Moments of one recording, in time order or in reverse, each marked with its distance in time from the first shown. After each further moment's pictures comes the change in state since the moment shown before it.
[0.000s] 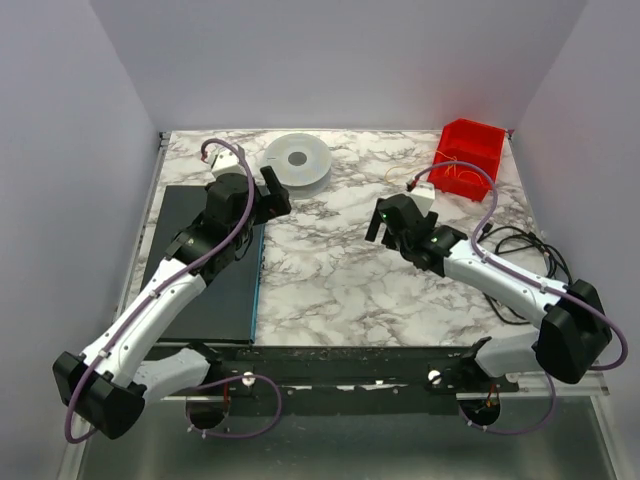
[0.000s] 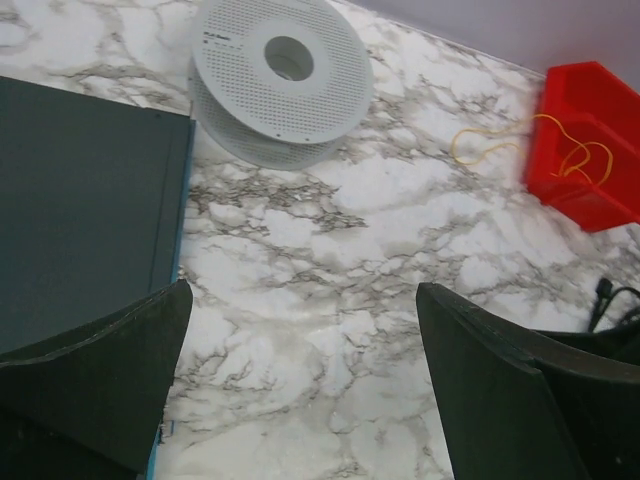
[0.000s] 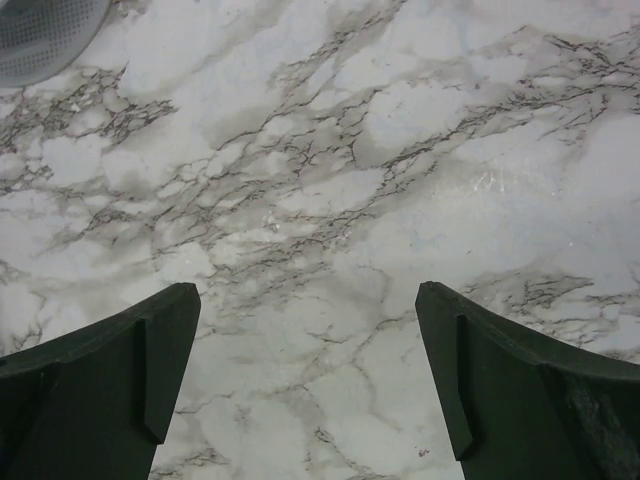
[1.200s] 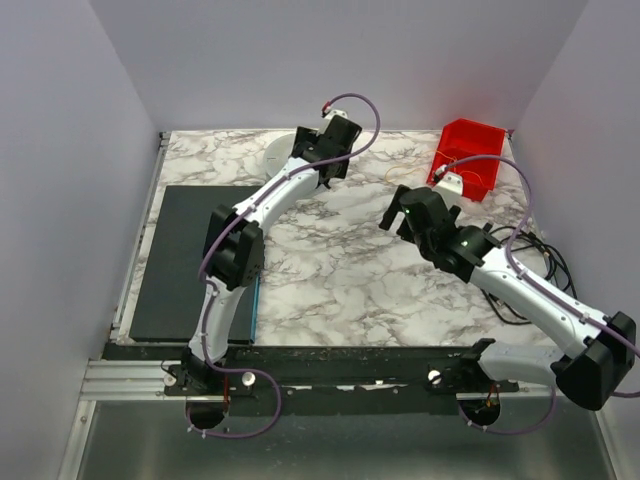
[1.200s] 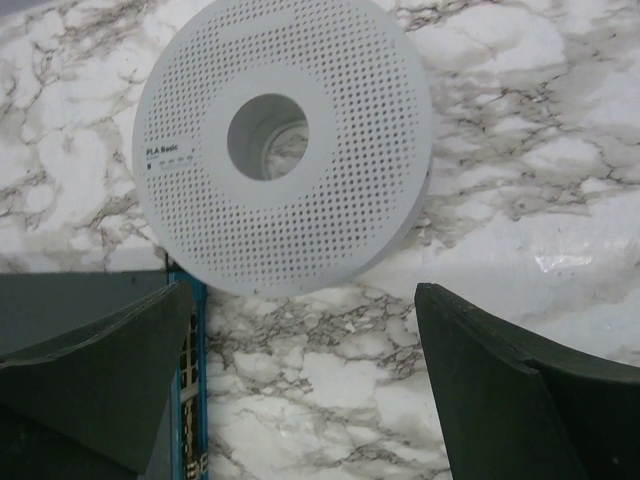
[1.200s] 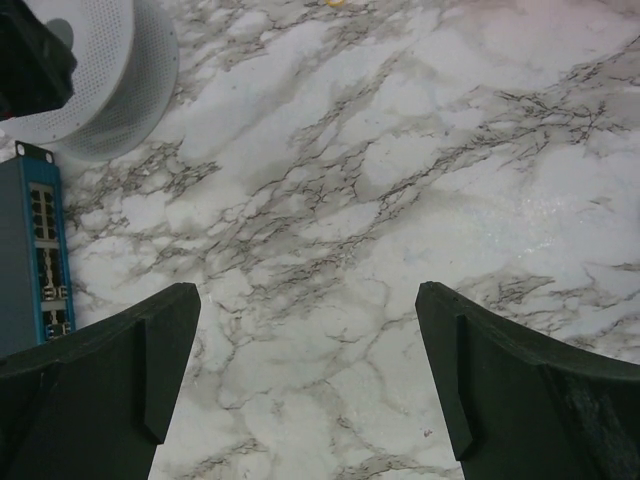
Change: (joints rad) left arm -0.058 1.119 0.985 -0.282 -0.294 0.362; right arm -0.006 -0.150 0.071 -0.114 0.067 0.048
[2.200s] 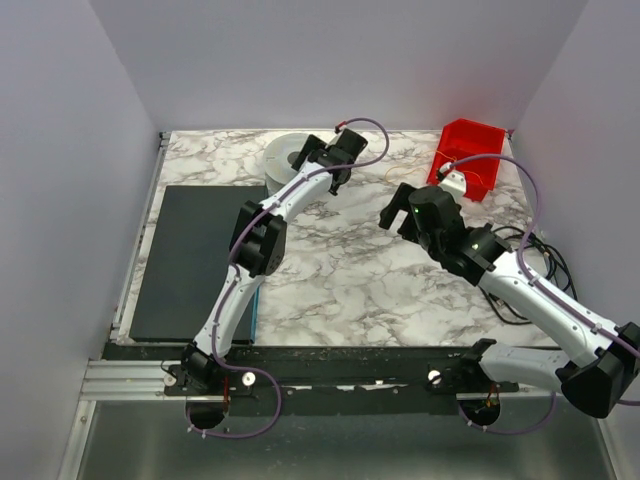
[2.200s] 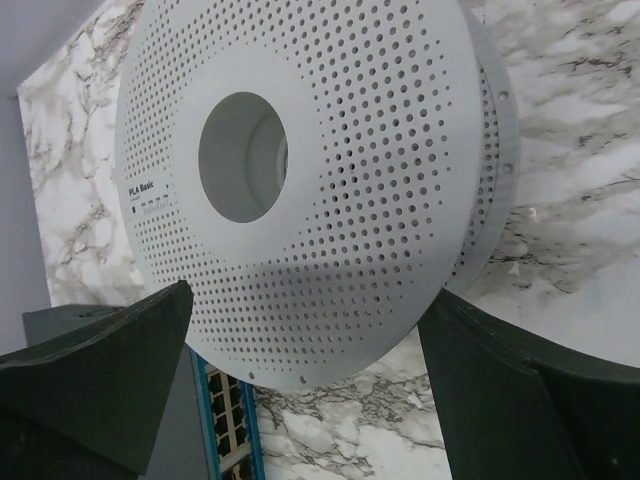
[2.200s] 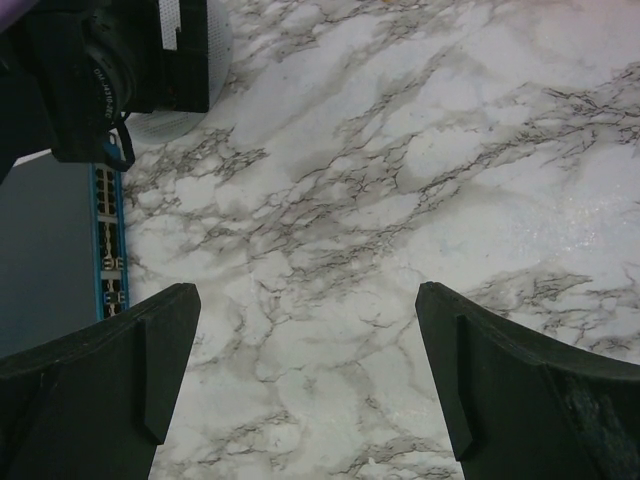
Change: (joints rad) left arm 0.014 0.352 0.324 -0.111 -0.111 0.237; right arm -0.002 -0.081 0.016 -0.011 -0.083 -0.003
